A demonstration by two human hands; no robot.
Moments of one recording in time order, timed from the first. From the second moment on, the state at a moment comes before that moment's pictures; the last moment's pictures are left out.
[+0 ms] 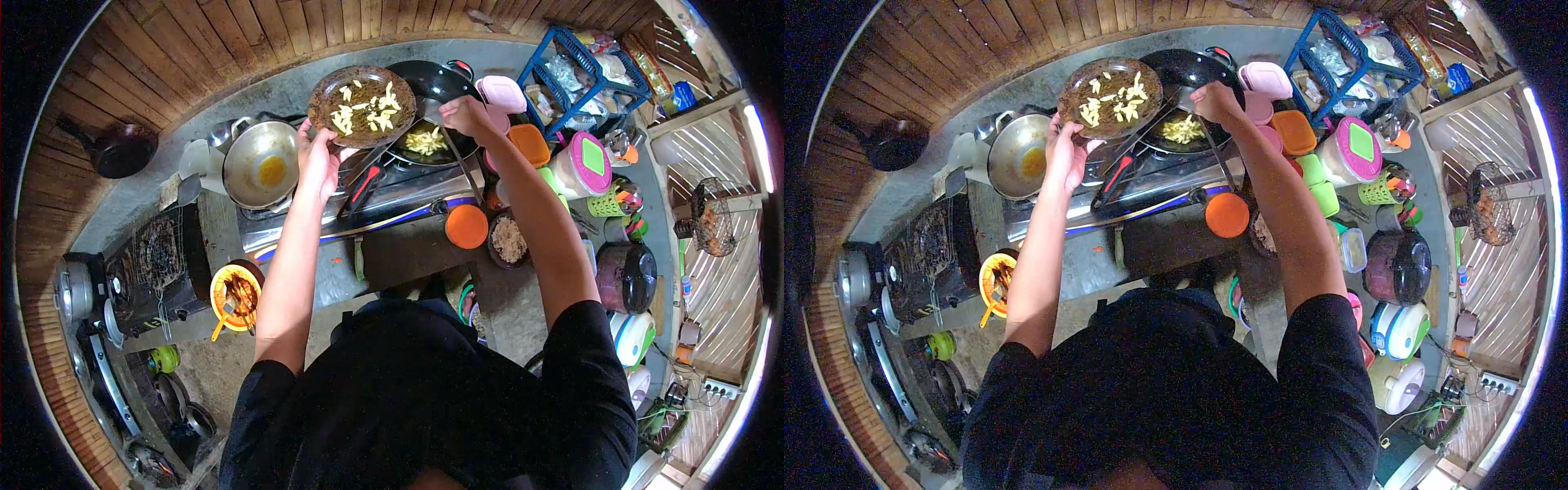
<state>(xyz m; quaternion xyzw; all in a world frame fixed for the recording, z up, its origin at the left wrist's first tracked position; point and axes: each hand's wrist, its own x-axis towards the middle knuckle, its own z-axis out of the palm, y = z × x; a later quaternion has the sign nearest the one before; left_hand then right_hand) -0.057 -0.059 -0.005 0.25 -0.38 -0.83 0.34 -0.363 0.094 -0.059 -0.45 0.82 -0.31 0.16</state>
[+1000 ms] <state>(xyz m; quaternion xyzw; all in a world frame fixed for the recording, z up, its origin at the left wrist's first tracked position) -0.071 -0.022 0.026 0.23 -0.39 -0.84 0.27 -0.268 0.070 0.056 -0.61 0.75 -0.24 -0.05</state>
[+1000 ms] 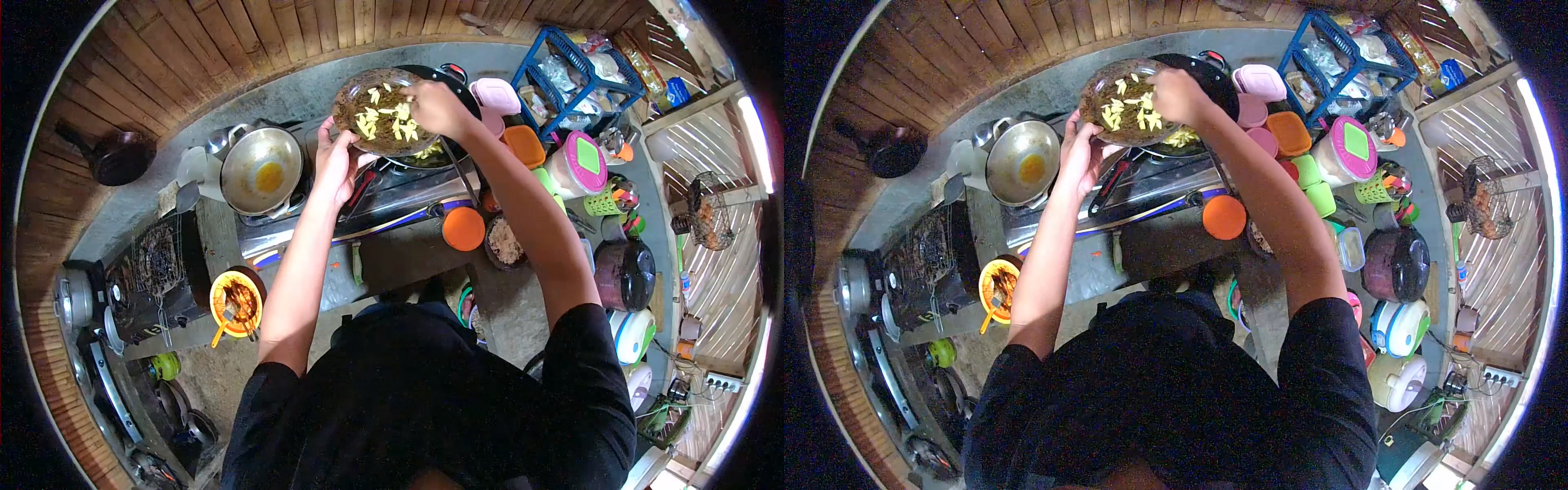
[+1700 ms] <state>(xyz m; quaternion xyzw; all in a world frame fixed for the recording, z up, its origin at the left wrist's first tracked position) -0.081 -0.017 0.025 0.24 -0.39 -0.85 0.25 -0.249 0.062 0.066 -0.77 0.59 -0.23 0.13</state>
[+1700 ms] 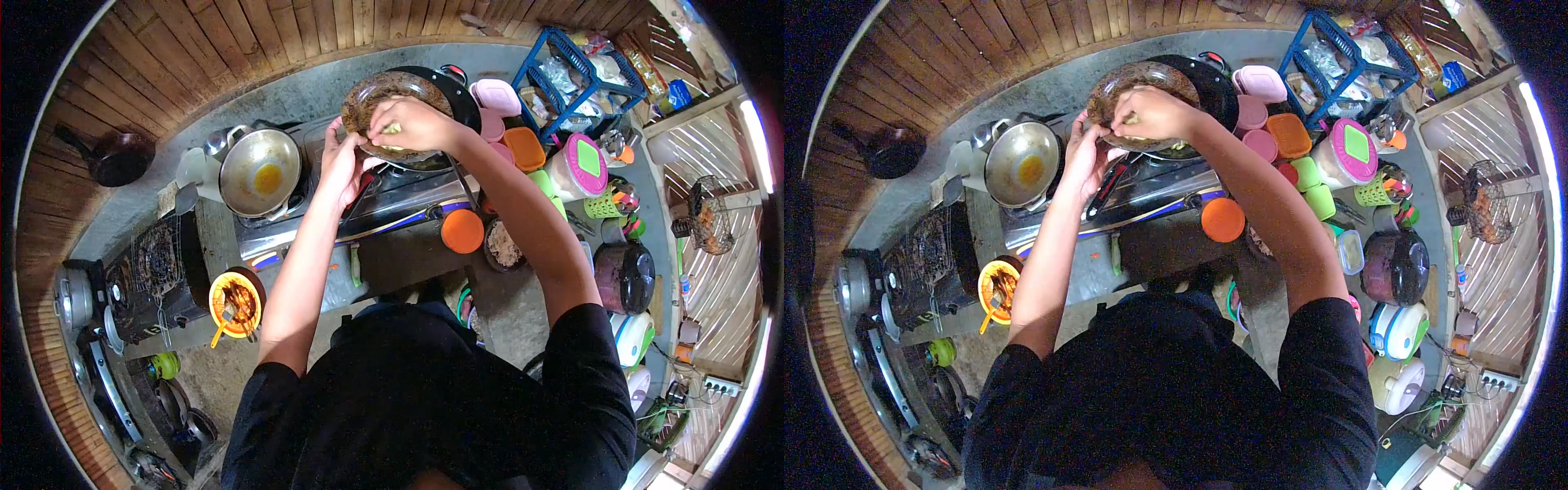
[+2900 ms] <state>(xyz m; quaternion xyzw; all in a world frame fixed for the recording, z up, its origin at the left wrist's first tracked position) -0.099 -0.021 0.025 0.25 -0.38 -0.84 0.30 -0.256 0.061 0.061 -0.69 0.70 -0.19 0.04</state>
